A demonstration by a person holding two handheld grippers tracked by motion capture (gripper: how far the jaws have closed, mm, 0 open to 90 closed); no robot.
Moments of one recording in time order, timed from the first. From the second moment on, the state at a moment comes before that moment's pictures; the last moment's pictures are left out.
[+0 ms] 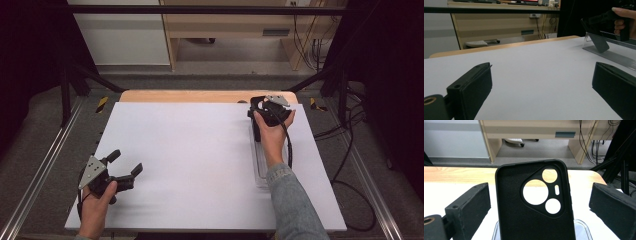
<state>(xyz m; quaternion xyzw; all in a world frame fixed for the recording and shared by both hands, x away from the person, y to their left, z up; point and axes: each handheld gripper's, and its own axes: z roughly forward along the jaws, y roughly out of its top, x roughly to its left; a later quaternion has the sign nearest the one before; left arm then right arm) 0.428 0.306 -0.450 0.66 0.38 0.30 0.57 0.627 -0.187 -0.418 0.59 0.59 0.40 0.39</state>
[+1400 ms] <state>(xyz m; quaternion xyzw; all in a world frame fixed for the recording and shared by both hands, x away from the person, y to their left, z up) 0.430 0.304 -0.451 0.66 0.38 0.30 0.57 0.599 -0.184 -0.387 0.56 0.61 0.45 0.35</state>
